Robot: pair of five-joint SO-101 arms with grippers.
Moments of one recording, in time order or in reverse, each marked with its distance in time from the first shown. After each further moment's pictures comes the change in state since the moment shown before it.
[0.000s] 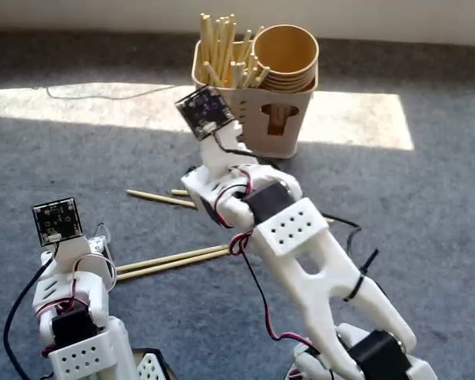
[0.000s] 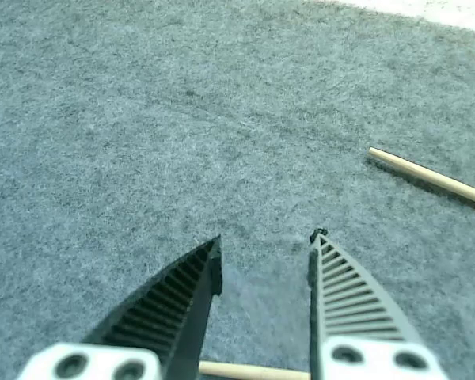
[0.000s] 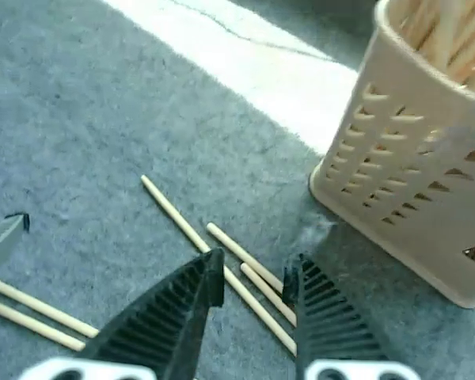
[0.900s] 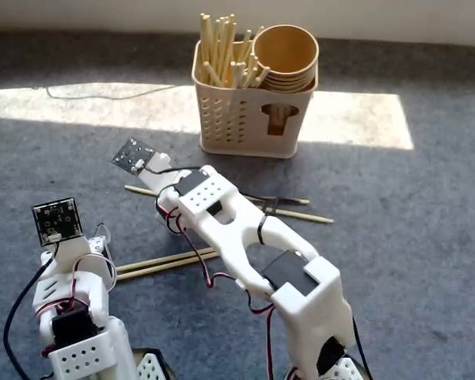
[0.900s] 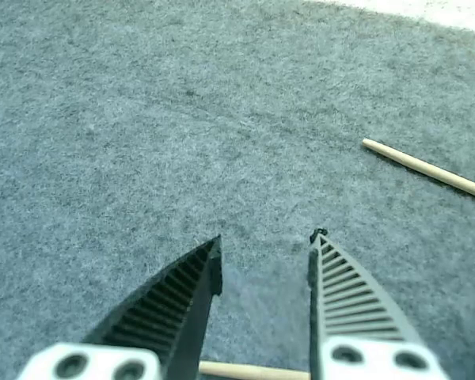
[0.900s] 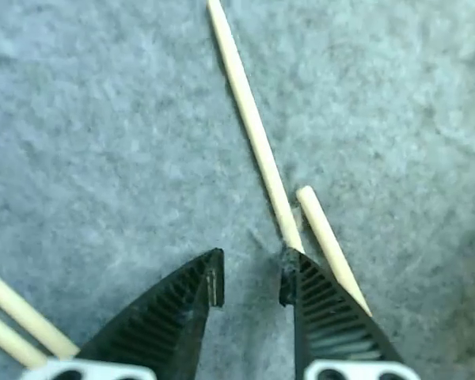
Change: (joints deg) left arm 0.0 0.0 0.0 0.0 0.0; right arm -6.3 44.4 -21.4 0.0 14.7
